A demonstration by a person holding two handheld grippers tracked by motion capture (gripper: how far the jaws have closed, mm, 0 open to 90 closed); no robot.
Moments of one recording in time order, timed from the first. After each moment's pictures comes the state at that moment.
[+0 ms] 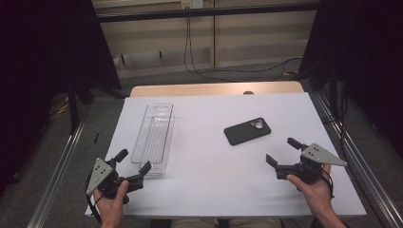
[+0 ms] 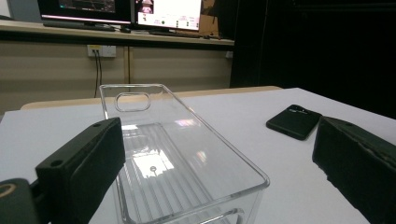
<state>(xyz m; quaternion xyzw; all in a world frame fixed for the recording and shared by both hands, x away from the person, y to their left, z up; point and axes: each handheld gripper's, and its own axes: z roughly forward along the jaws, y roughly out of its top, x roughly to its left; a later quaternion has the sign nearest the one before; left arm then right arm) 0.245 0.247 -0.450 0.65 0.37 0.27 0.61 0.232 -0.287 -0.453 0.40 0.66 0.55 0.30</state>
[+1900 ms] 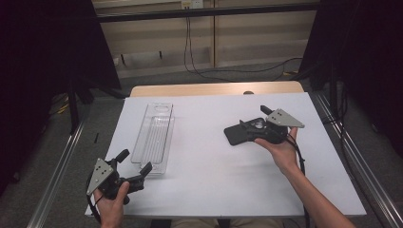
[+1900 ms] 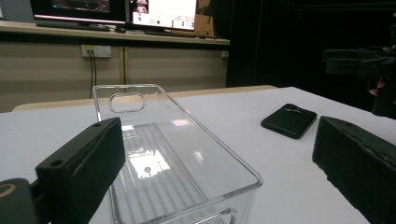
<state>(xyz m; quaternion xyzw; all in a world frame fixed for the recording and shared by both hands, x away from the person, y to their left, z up) 0.244 0.245 -0.449 0.65 0.36 0.27 0.62 0.337 -0.230 -0.431 0.37 0.67 0.54 0.35</state>
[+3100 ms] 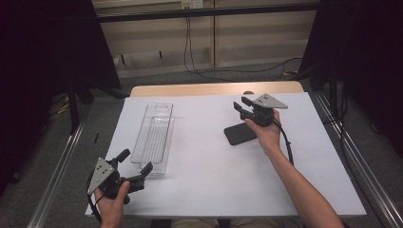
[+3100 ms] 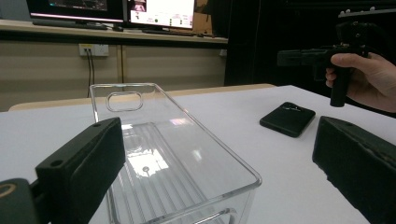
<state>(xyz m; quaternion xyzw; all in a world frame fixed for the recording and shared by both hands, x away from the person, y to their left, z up) 0.245 0.245 -0.450 0.65 0.36 0.26 0.61 0.402 -0.215 -0.438 0.39 0.67 0.54 0.33</state>
